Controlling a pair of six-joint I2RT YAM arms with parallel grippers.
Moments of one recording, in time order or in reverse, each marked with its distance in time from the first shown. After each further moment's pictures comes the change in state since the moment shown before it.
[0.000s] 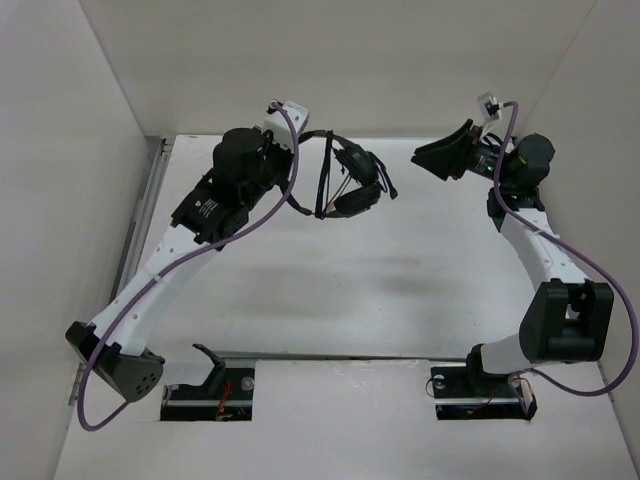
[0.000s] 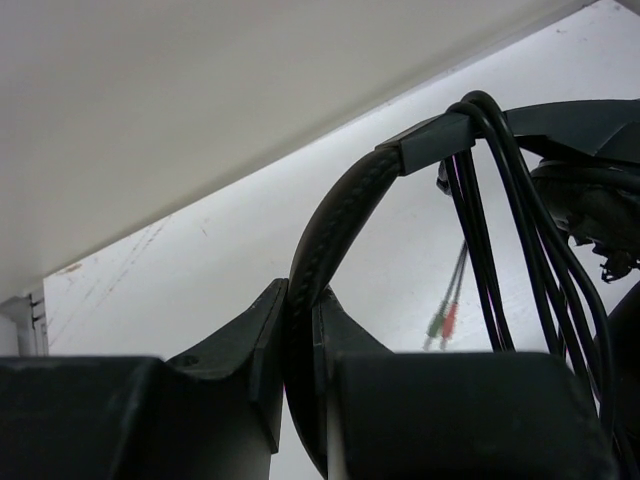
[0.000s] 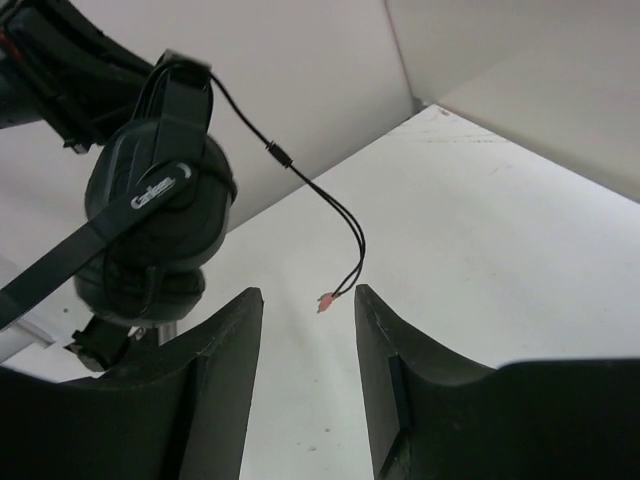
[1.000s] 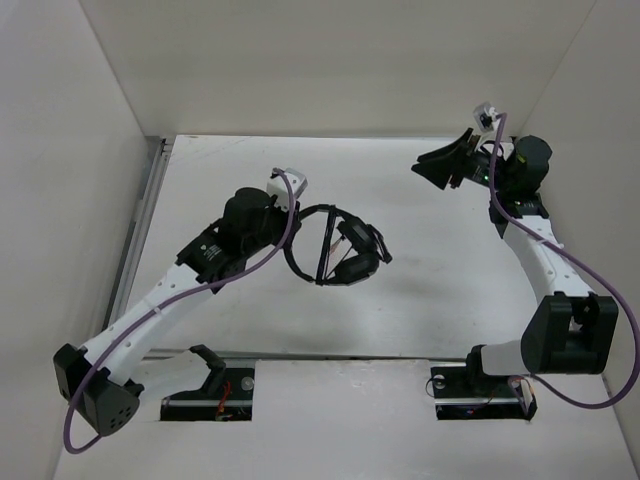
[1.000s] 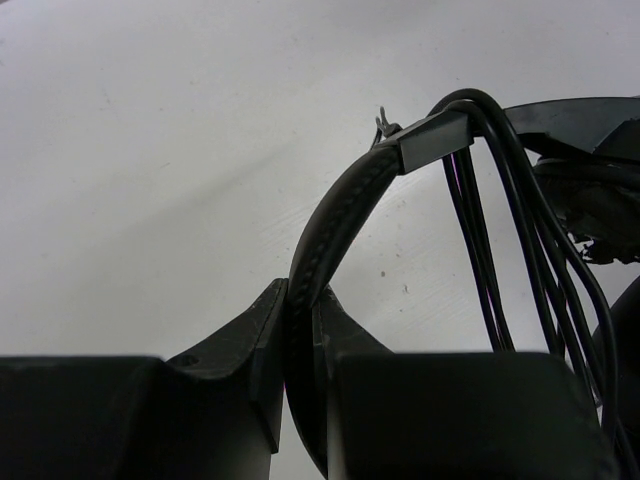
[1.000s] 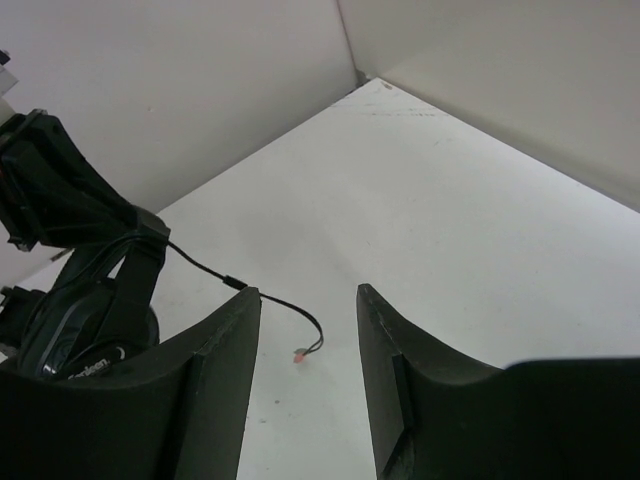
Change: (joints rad) left arm -0.048 -0.228 -0.470 -0.015 0.142 -0.229; right arm -0.005 -0.074 -0.033 -0.259 0.066 -0.308
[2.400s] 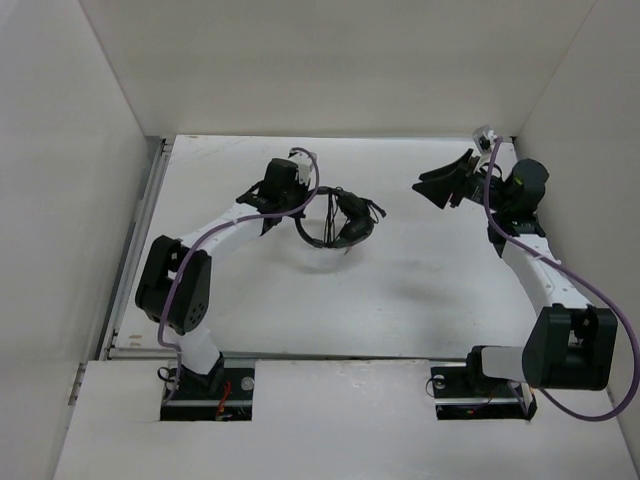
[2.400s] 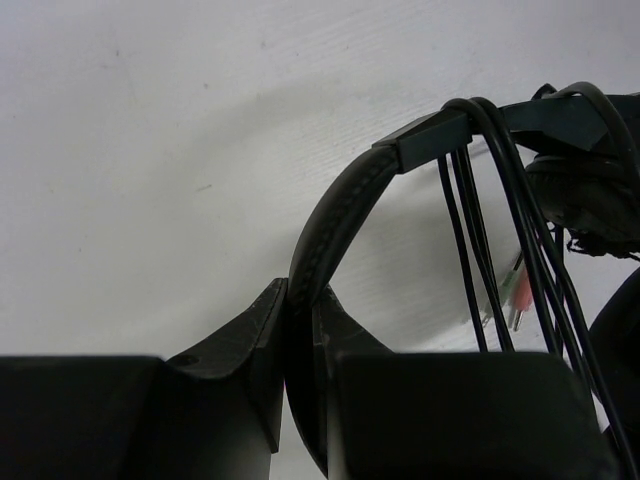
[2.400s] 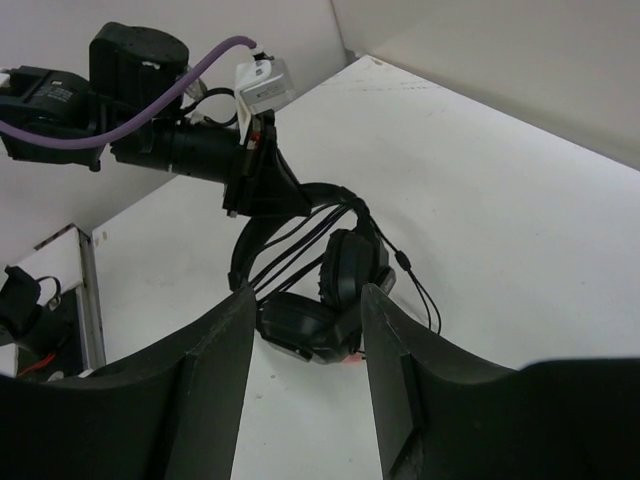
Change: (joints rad) left arm 0.188 0.622 0.133 0.268 0.026 -0.017; right arm -0.017 -0.077 -0.187 0.077 -0.001 -0.025
